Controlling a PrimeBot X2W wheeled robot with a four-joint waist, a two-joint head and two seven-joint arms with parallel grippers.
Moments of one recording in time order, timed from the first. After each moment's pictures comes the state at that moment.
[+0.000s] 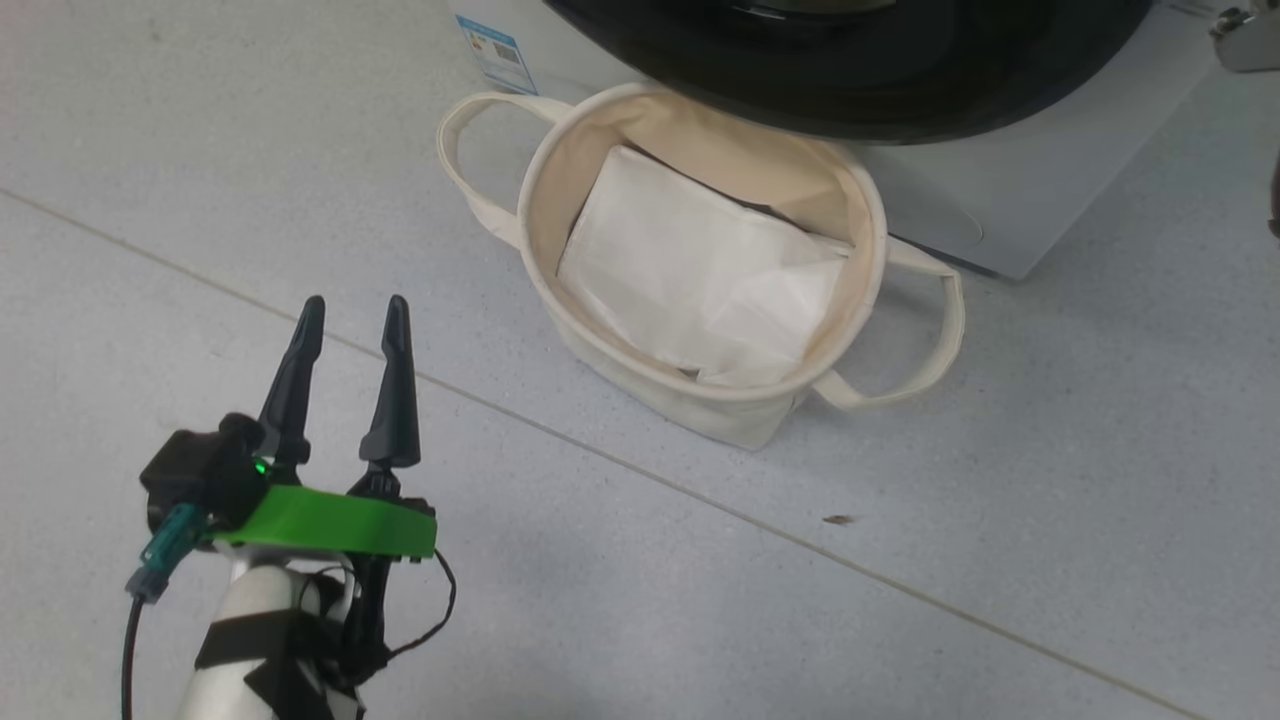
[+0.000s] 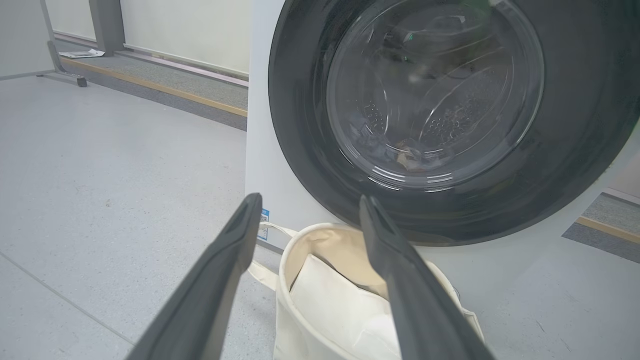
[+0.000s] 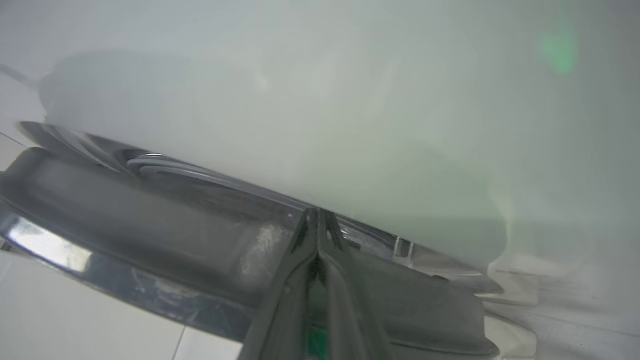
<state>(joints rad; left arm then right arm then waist) -0.37 0.03 -0.05 0.26 -0.29 -0.12 -0.25 -1.34 -0.37 0.30 0.99 1.25 0.13 0.31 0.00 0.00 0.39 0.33</state>
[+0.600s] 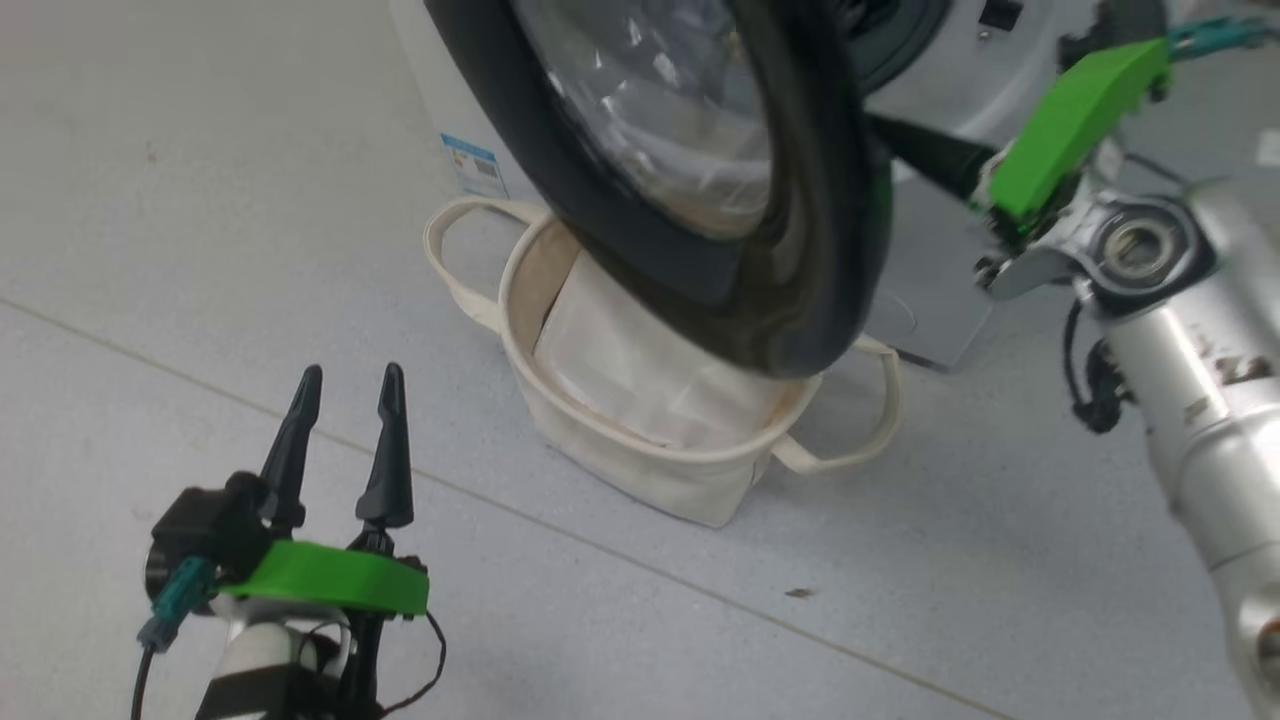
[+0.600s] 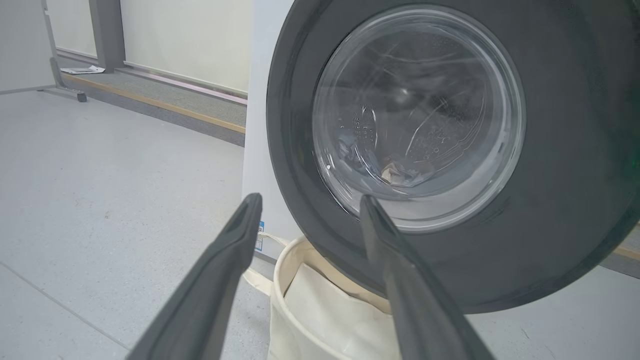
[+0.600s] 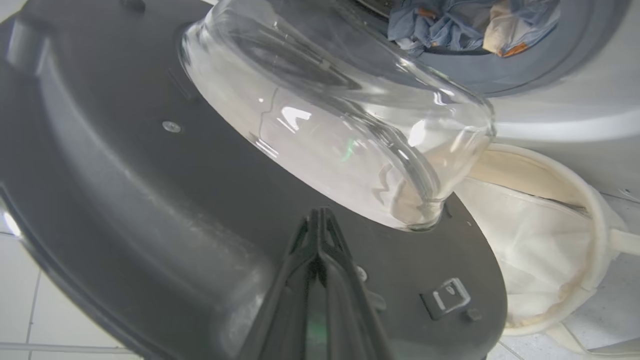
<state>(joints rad) -0.29 0.03 -0.03 0.28 -0.26 -0.12 -0.25 -1.03 -0.29 0.46 0.69 1.41 0.12 0.58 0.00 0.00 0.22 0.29</state>
